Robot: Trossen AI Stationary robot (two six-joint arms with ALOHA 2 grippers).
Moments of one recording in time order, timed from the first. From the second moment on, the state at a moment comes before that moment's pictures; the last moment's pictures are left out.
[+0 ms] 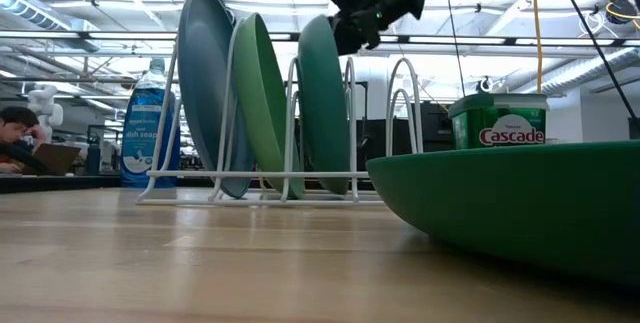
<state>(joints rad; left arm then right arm) -0.88 1.33 1.21 0.35 -0.95 0.56 -0.46 1.79 1.55 -0.35 -0.45 -0.74</state>
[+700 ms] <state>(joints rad) -0.88 1.33 1.21 0.35 -0.97 0.55 -0.22 1.60 1.55 -0.58 0.16 -0.74</state>
